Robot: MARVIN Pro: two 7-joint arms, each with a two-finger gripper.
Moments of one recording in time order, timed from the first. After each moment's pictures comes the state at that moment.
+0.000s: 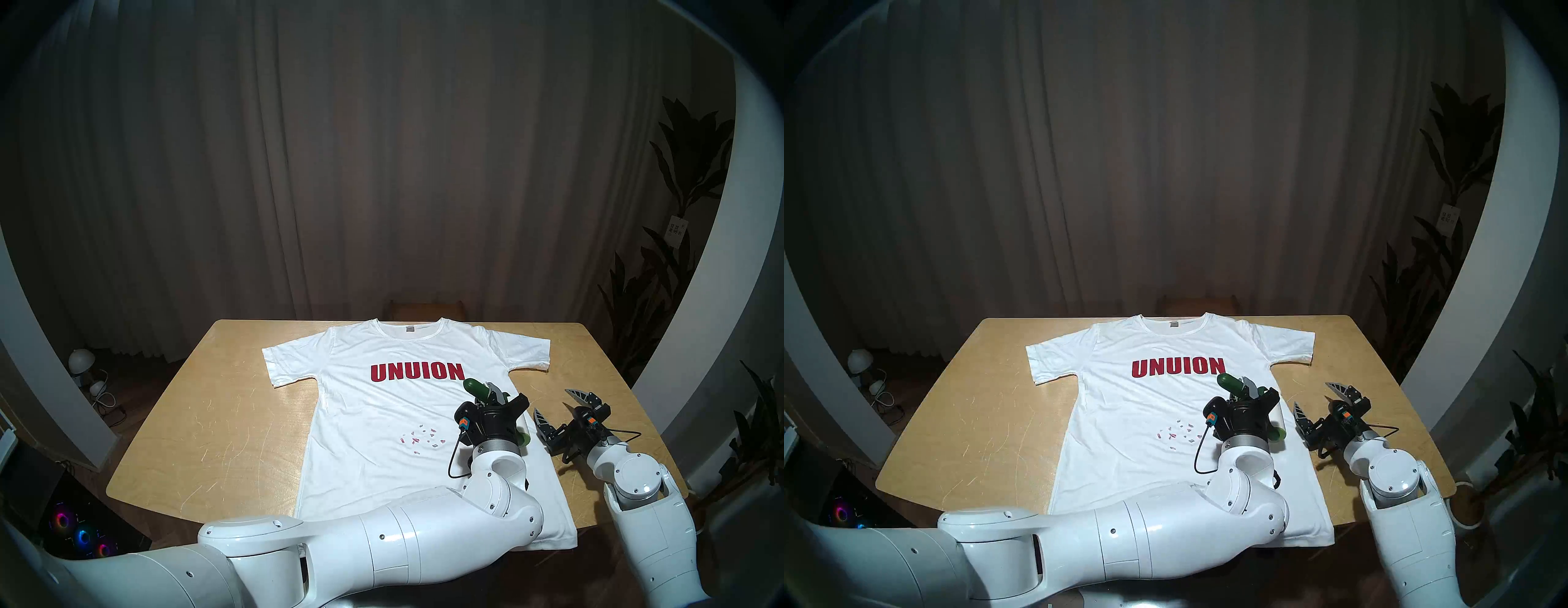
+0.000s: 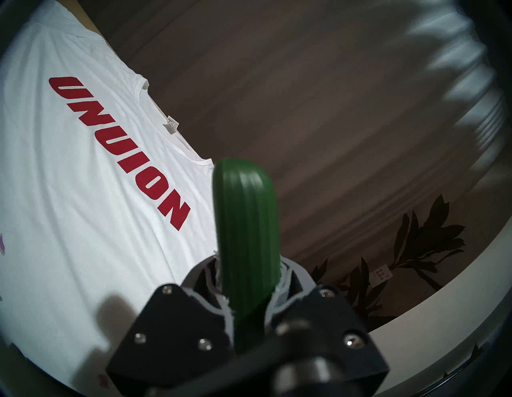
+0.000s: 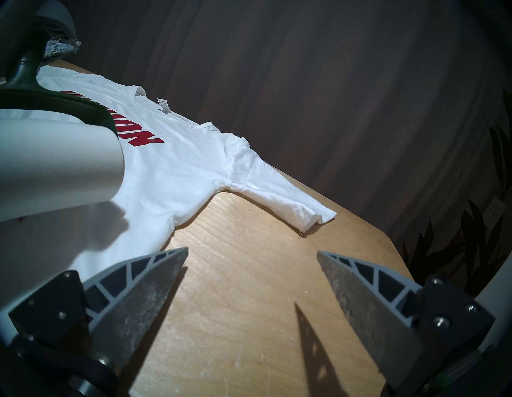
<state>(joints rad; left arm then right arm) 1.06 -1.62 -0.15 -1.22 -1.28 -0.92 0.72 -1.80 -1.20 1.78 -1.49 -0.13 -0.15 0.34</state>
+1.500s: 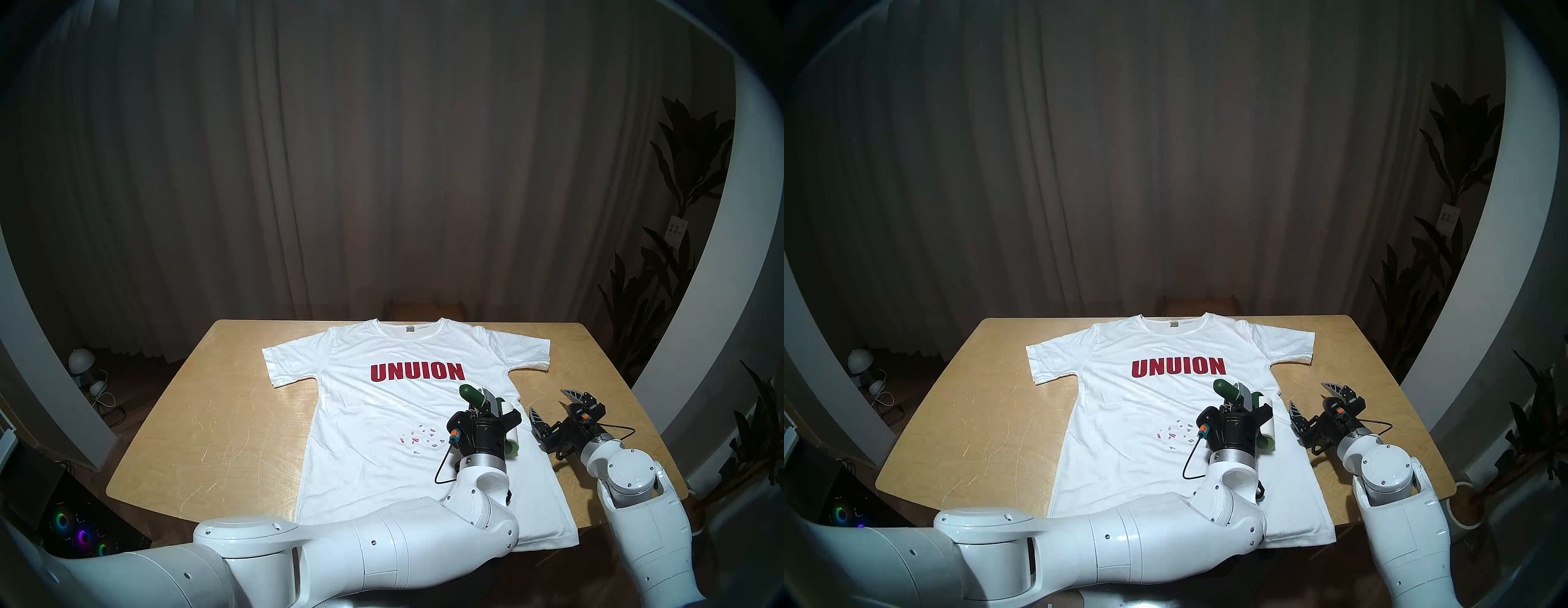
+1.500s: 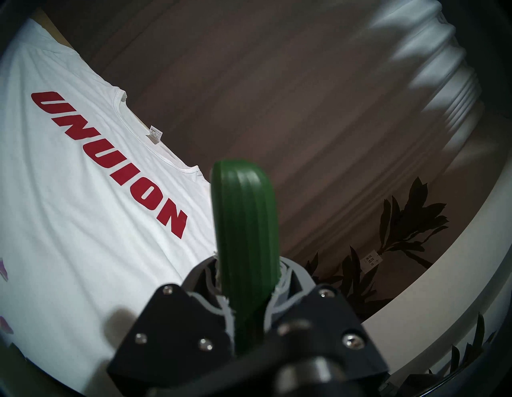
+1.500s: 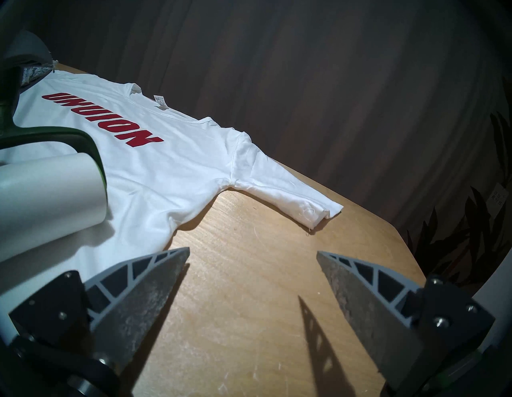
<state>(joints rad) 1.07 -1.58 -0.12 -1.14 -1.27 -0.96 0.56 -1.78 -1.22 1.76 -1.50 -0.12 -0.08 0.34</state>
